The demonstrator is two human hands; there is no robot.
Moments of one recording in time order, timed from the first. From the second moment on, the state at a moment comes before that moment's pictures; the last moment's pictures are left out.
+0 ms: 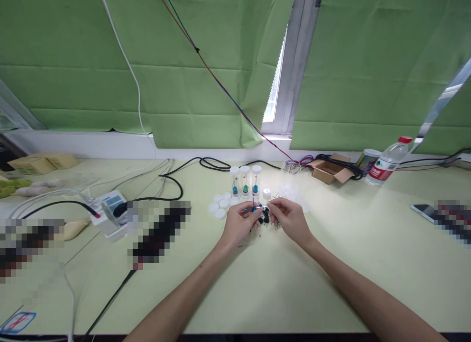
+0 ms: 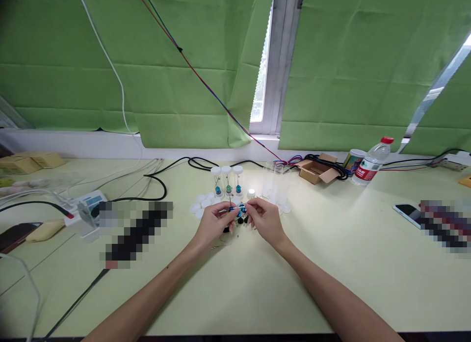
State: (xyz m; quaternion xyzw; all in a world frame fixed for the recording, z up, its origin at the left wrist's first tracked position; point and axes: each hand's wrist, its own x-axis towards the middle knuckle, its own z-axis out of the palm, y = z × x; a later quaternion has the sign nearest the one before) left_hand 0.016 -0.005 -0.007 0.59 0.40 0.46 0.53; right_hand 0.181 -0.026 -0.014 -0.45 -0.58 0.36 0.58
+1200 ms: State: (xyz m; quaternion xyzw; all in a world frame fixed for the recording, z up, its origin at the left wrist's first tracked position) left_hand 0.018 -0.007 -0.004 0.61 0.42 0.45 0.50; right_hand 0.179 -0.028 -0.012 -0.45 -0.53 0.40 0.60
